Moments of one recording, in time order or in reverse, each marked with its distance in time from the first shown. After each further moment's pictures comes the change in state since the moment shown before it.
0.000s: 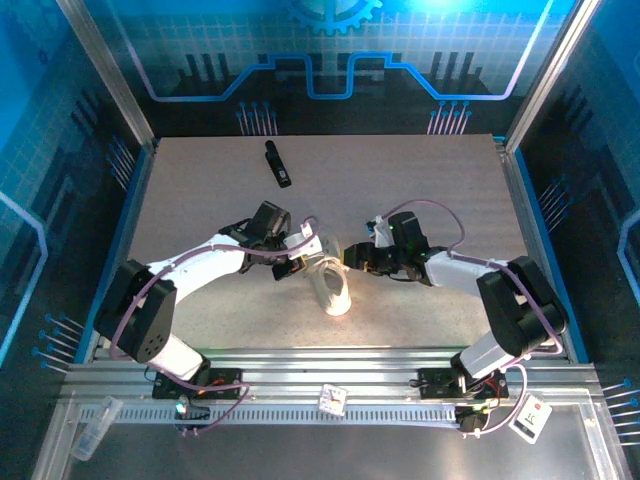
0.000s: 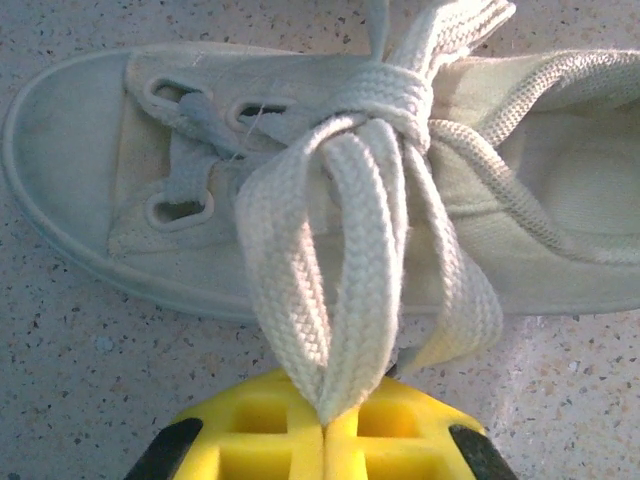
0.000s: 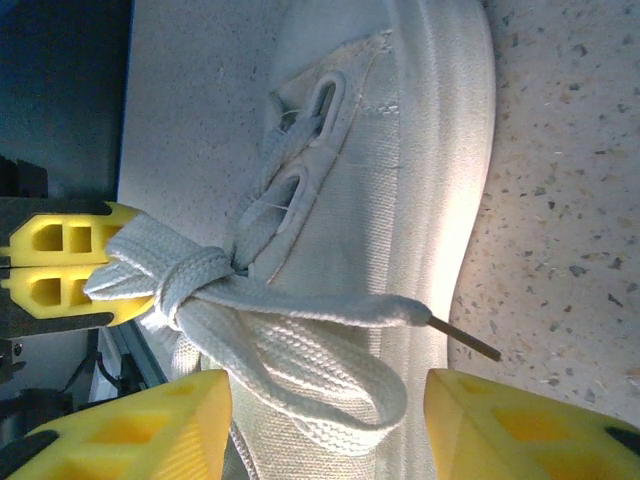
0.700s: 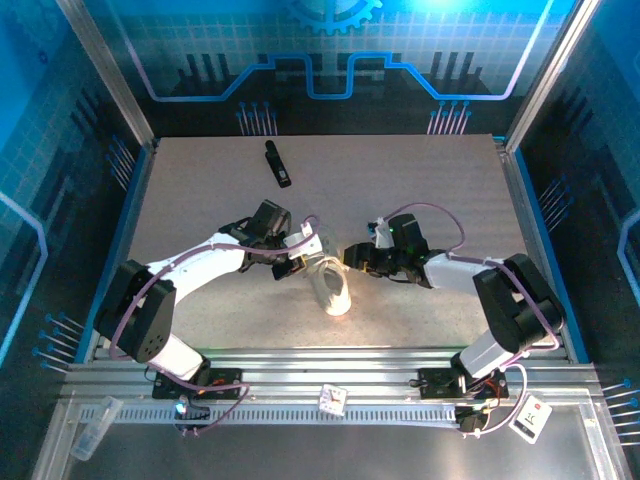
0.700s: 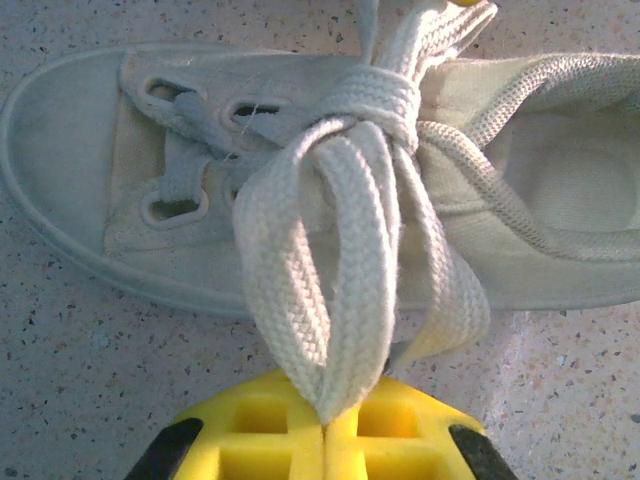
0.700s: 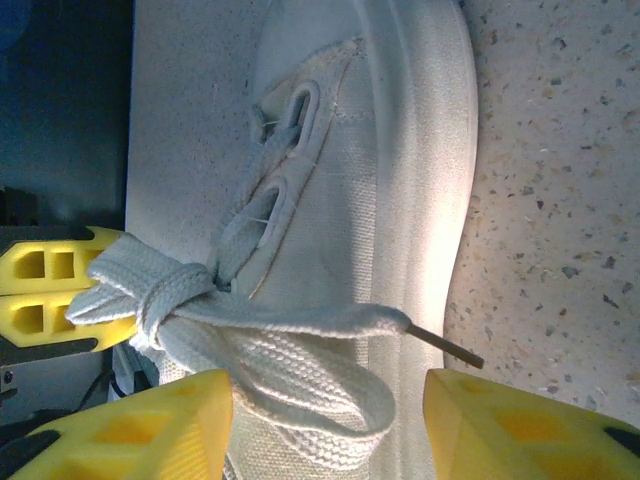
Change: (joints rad) left arm -0.001 0.000 0.017 -0.029 0.003 -0.001; right arm 0.000 0.030 -0.029 0.093 -0.002 0.077
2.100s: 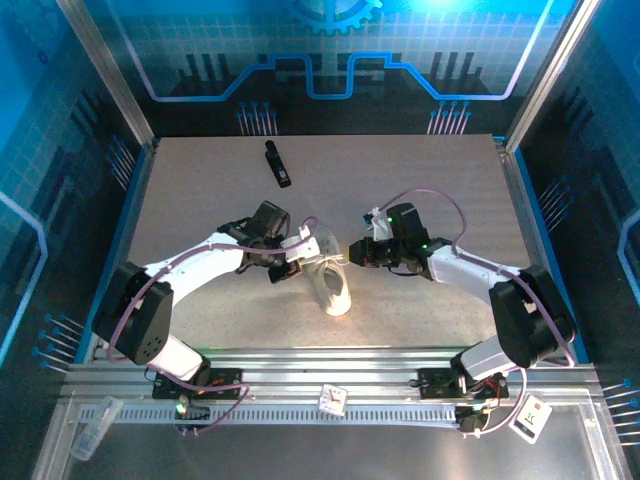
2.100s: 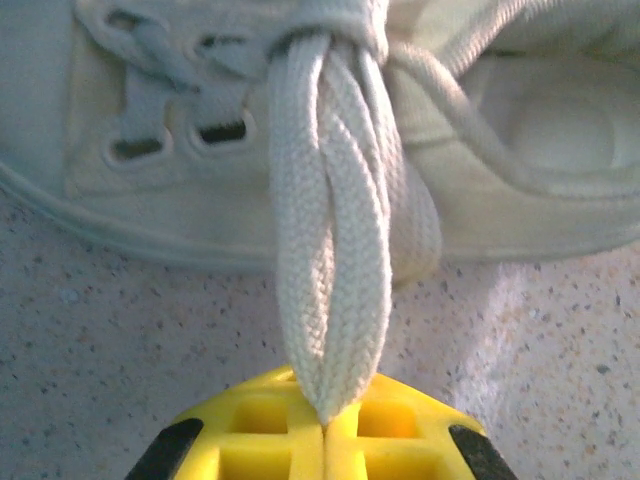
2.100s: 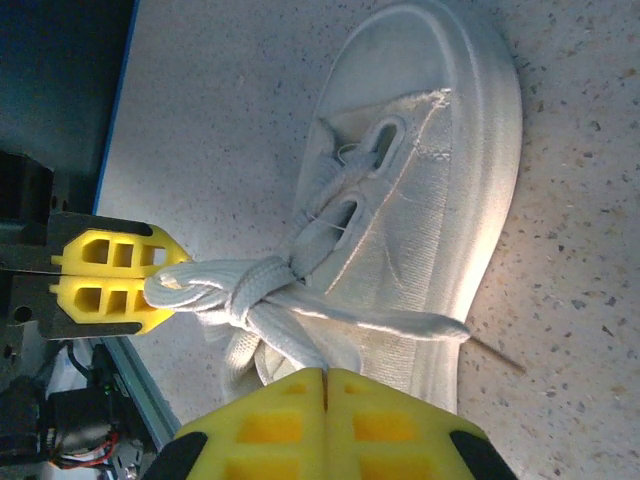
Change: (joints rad) left arm 0.000 -0.013 0.009 -0.108 -0.019 0.001; right arm 0.019 -0.092 0.125 -0.270 0.051 -0.211
